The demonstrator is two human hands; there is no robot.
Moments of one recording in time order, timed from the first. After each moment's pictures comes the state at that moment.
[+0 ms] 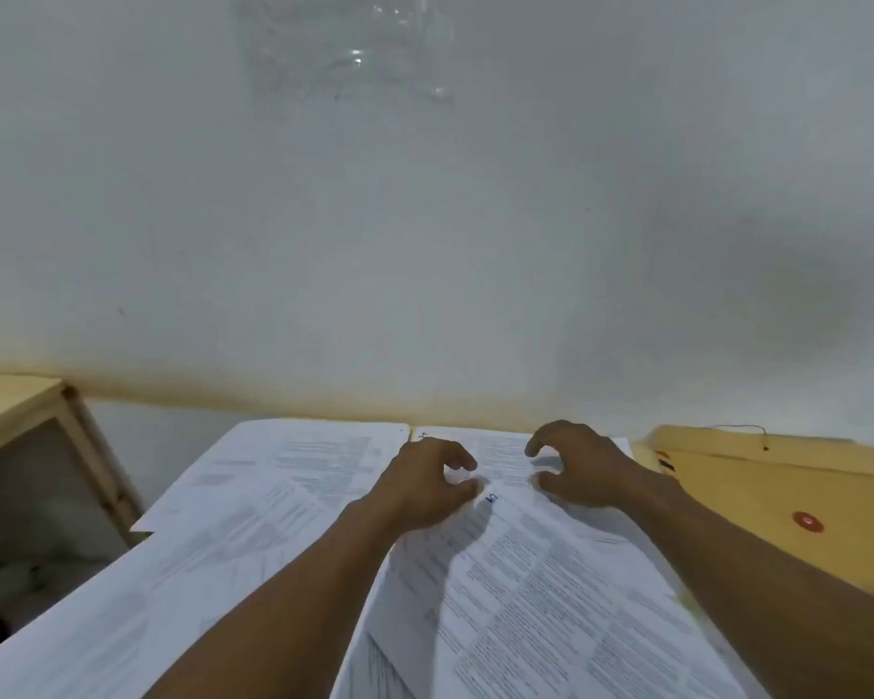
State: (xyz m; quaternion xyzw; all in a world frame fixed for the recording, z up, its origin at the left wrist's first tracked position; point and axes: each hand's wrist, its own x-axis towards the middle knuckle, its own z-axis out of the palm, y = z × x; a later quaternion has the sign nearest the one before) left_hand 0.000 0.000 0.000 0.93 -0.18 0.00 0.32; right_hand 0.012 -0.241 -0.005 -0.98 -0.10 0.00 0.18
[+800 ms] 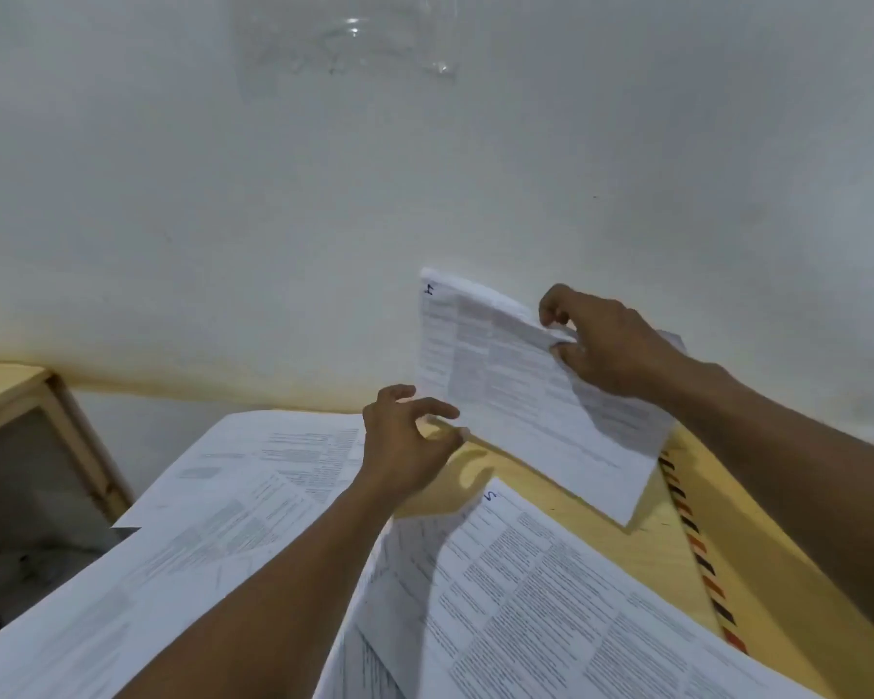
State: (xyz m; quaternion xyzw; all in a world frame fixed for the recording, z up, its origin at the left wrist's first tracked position) left_hand 0.014 -0.002 0.013 0.89 -0.07 0.12 0.44; right_hand 0.024 -0.248 0.116 -0.96 -0.15 -0.18 0.16
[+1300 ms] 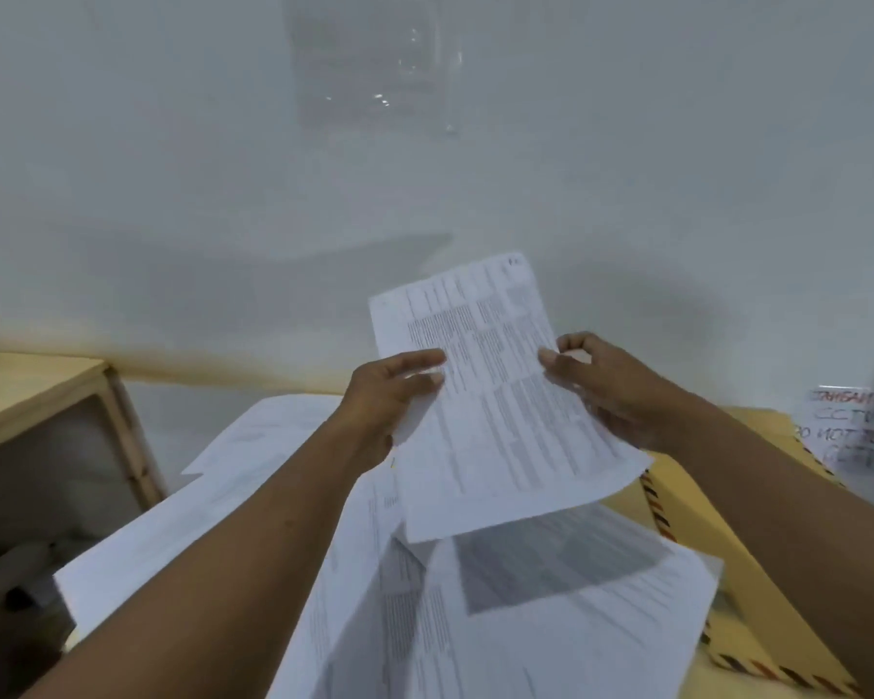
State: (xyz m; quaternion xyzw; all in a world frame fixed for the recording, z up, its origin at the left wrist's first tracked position) left_hand -0.091 0.029 0.085 0.62 -0.06 -0.02 0.78; right_hand -0.126 -0.221 0.113 -0.75 -0.07 0.02 0.65
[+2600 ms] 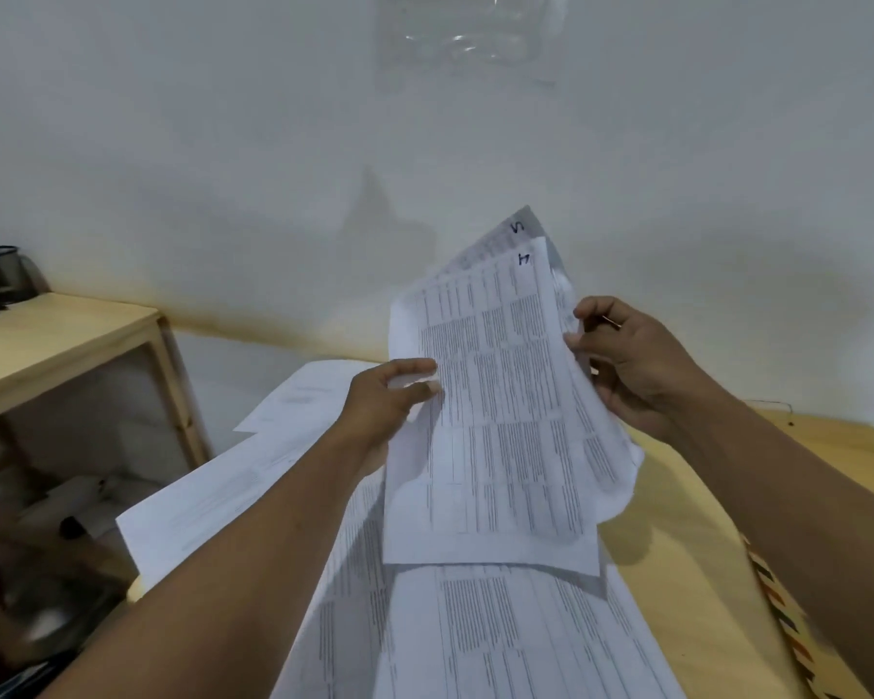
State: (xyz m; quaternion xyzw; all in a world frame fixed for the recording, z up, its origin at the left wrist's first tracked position) left_hand -0.069 0.103 0.031 0.67 0.01 0.03 0.74; right_hand -0.098 -0.153 0.108 -0.64 -0.10 0.00 0.76
